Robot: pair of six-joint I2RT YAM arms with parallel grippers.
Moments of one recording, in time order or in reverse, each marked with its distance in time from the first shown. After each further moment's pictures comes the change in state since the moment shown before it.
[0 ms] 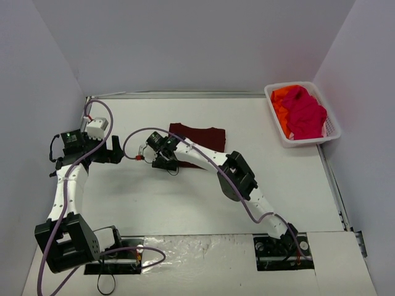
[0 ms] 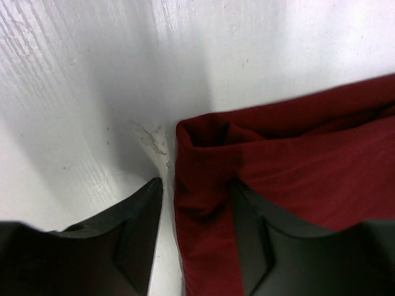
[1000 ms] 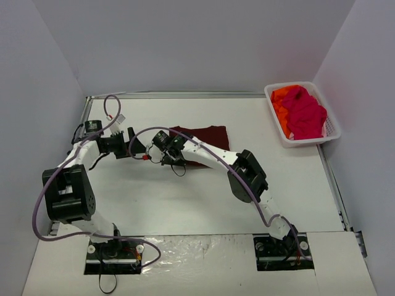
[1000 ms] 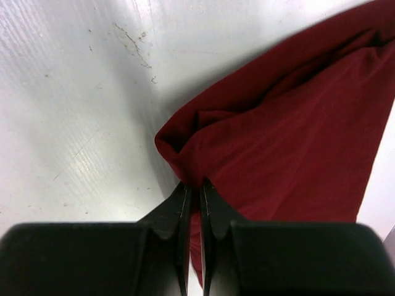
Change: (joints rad) left arm -0.121 0.373 0.143 -0.016 0.329 -0.279; right arm 0.006 -0.163 -0.177 -0.010 0.075 -0.021
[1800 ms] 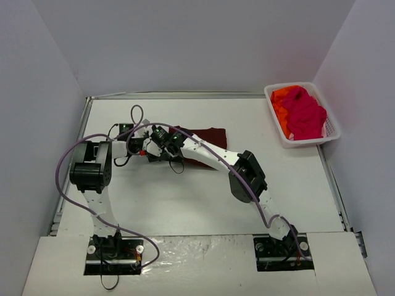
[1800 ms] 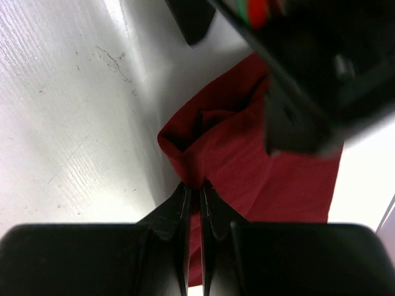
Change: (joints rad) left arm -0.216 0.423 0.018 0.569 0.135 -0.691; right arm -0.006 0.007 0.090 -0.033 0.010 0.001
